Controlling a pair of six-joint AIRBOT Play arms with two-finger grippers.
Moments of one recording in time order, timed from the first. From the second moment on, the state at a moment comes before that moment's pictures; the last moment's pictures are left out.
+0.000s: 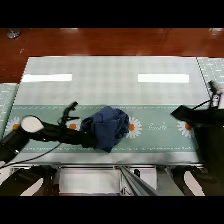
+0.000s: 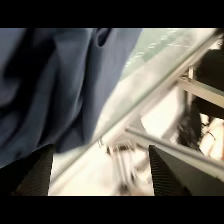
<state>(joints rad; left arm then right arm) -0.40 -0.87 0.41 0.57 -1.03 -1.22 -0.19 -0.78 0.61 -1.13 1.13 1.55</state>
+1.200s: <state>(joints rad) -0.26 -0.99 0.68 0.57 -0.97 -1.11 0.38 -1.46 0.95 -0.70 0.95 1.43</state>
